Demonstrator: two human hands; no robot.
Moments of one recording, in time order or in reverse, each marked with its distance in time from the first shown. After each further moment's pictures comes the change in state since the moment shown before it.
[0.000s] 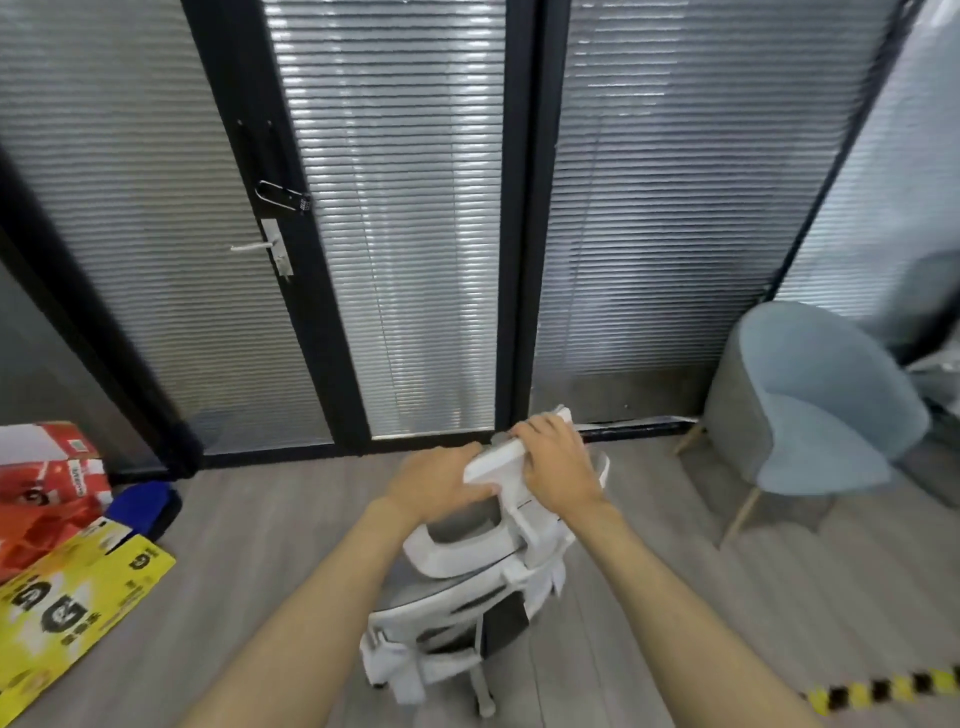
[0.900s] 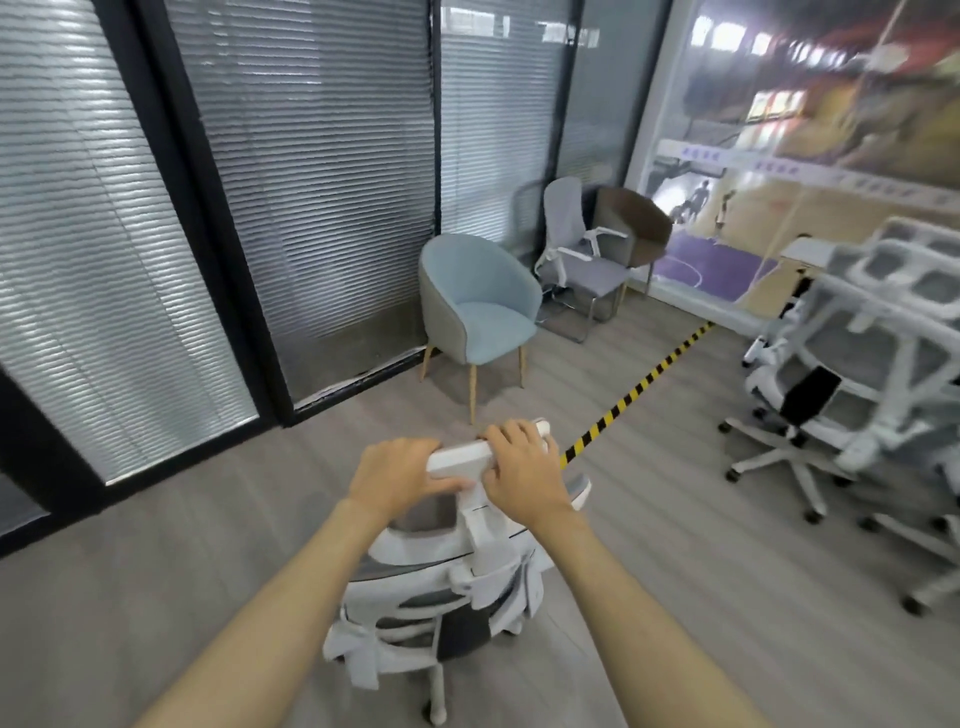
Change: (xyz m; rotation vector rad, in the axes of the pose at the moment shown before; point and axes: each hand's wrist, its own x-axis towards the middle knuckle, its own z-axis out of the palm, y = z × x) left_hand -0.243 0.270 0.100 0.176 0.099 0.564; right_hand -0.463 -0.065 -0.164 -0.352 0.170 0.599
